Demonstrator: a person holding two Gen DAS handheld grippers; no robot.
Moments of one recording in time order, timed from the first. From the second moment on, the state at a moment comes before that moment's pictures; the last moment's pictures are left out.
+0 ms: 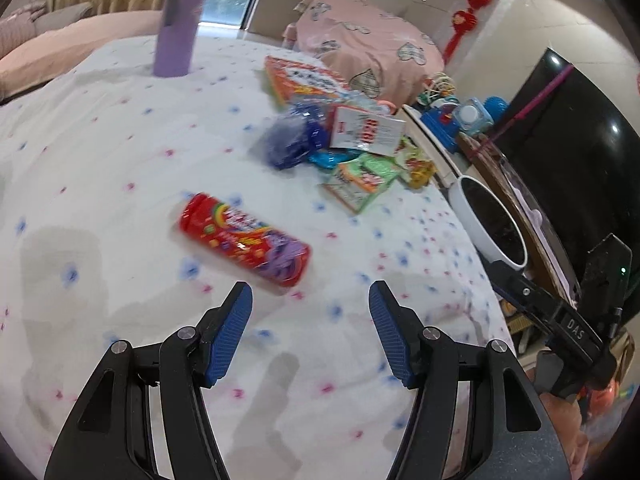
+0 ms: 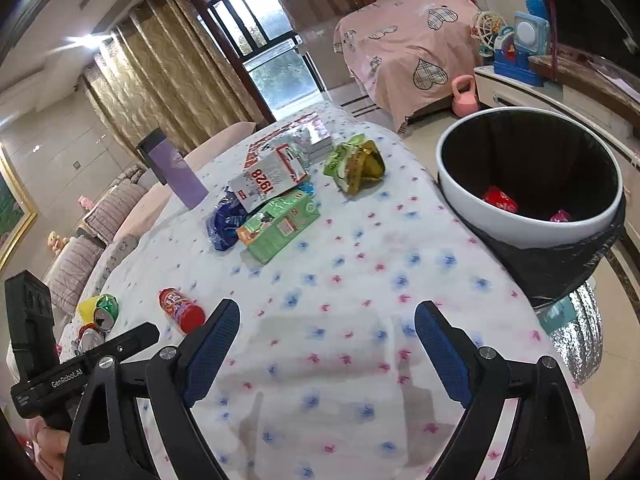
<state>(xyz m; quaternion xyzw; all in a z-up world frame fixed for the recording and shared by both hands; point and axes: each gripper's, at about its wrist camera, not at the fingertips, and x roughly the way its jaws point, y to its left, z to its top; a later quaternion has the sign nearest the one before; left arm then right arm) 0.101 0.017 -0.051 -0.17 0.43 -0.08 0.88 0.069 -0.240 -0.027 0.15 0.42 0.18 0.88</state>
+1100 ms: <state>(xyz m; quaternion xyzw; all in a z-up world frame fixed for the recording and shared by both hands) 0.177 0.036 -0.079 -0.17 0.46 -0.08 0.87 0.169 -0.175 -0.054 0.18 0.47 0.20 0.84</state>
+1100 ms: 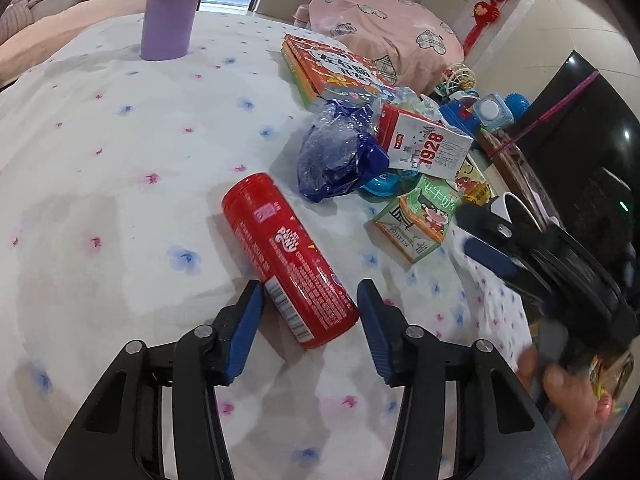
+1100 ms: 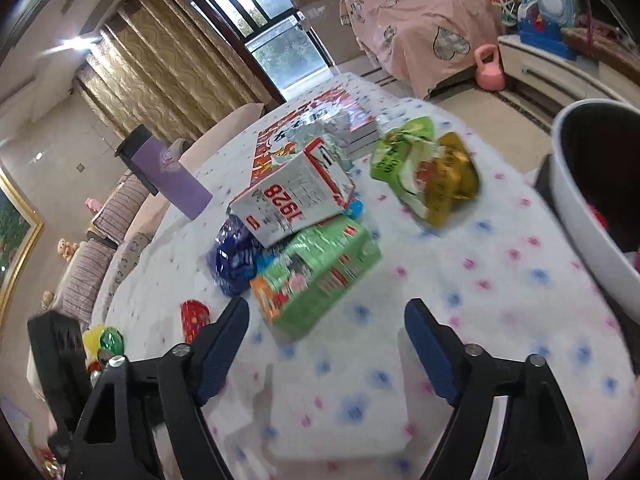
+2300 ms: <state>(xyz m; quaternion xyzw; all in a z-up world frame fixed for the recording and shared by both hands) 0.177 0.033 -0.076 -0.13 0.45 -0.07 0.88 0.215 -0.126 -0.070 0.13 0.50 0.15 0.84</state>
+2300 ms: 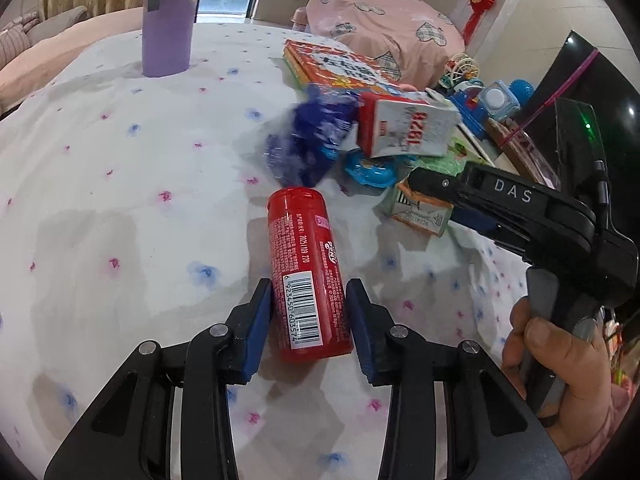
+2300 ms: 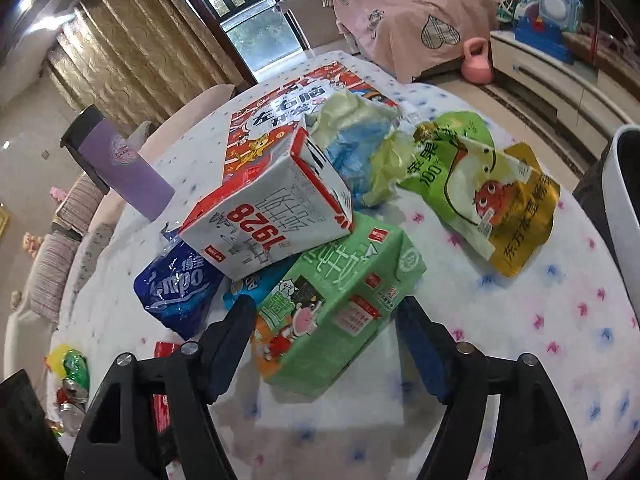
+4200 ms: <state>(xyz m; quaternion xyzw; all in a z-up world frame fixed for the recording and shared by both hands) 0.185 -0.202 0.014 -0.03 0.38 -0.27 0.88 0.102 -0.391 -0.002 0.23 0.39 0.07 0.89</state>
